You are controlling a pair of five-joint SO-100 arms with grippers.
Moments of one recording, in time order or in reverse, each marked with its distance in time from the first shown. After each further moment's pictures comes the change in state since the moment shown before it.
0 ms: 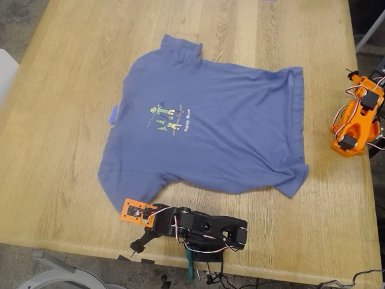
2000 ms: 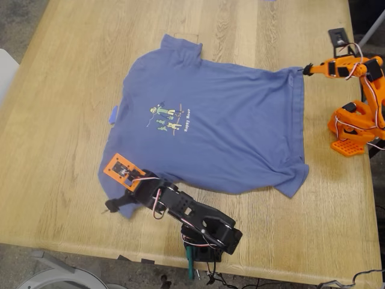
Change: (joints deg) arm 0 20.7 -49.4 -40.7 -16.3 0.6; arm 1 -67.2 -38.6 -61.9 29.3 6.3
